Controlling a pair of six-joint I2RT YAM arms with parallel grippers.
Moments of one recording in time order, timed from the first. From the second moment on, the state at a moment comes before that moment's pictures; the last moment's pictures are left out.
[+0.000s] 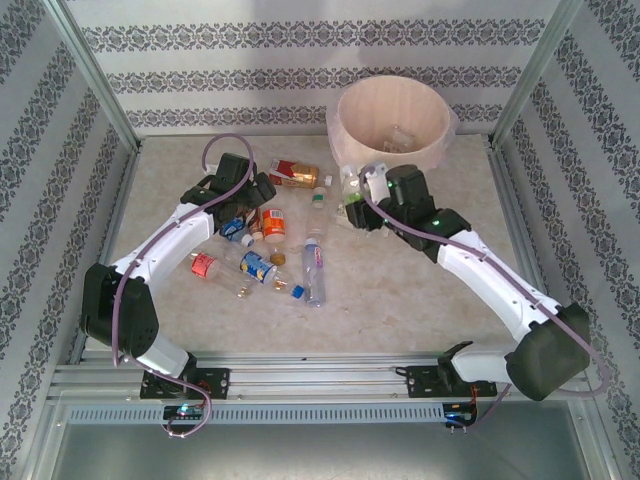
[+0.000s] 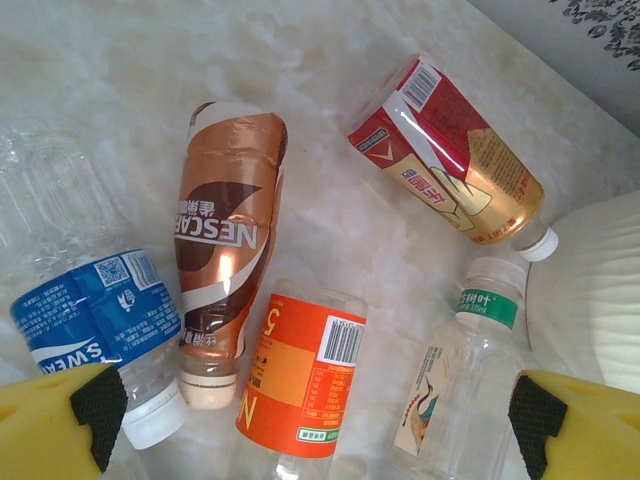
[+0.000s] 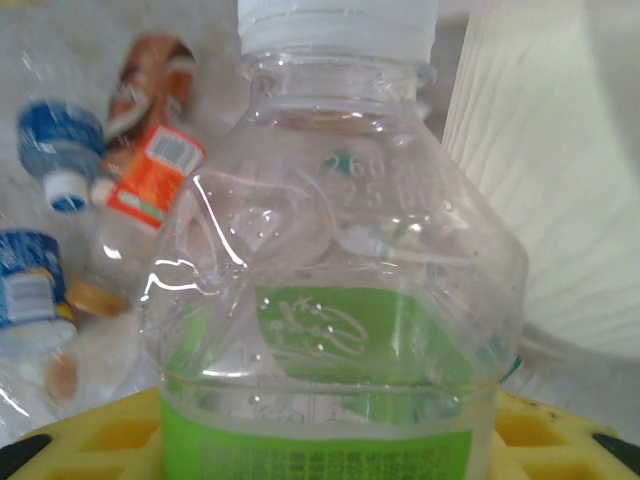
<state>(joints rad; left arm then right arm) -0.34 1.55 1.26 -0.56 -0.18 -0.83 0.48 1.29 1.13 -0.42 -0.14 0.07</state>
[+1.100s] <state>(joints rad) -0.31 1.39 1.15 -0.56 -0.23 -0.84 0.22 1.84 2.02 -0.59 0.14 0.11</state>
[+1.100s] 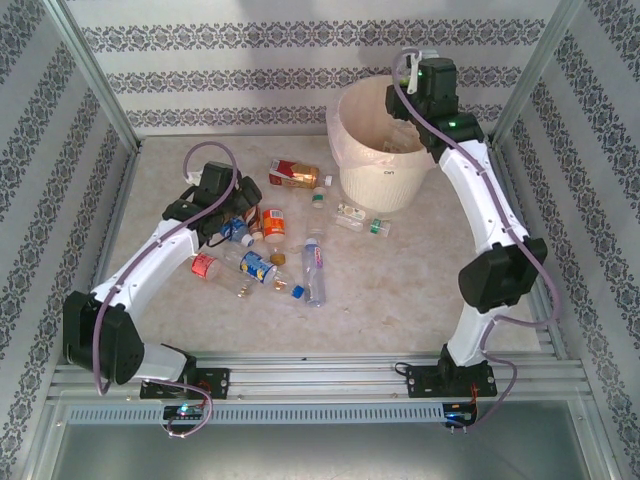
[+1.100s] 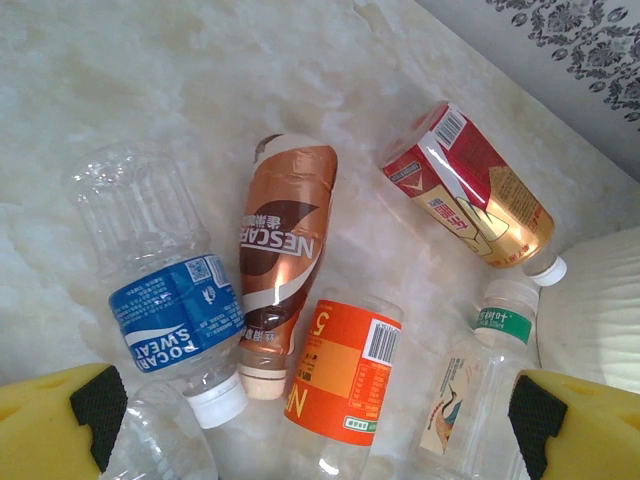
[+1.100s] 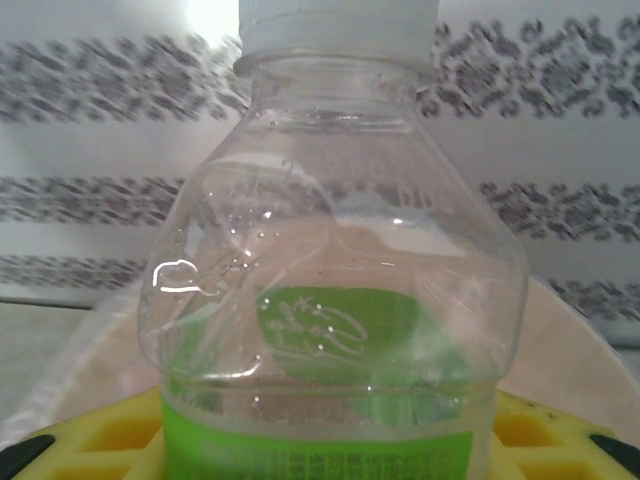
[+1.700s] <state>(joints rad) -0.30 1.37 1.14 -0.56 -0.24 -0.84 0.25 2.00 2.18 -0.84 0.58 0.06</state>
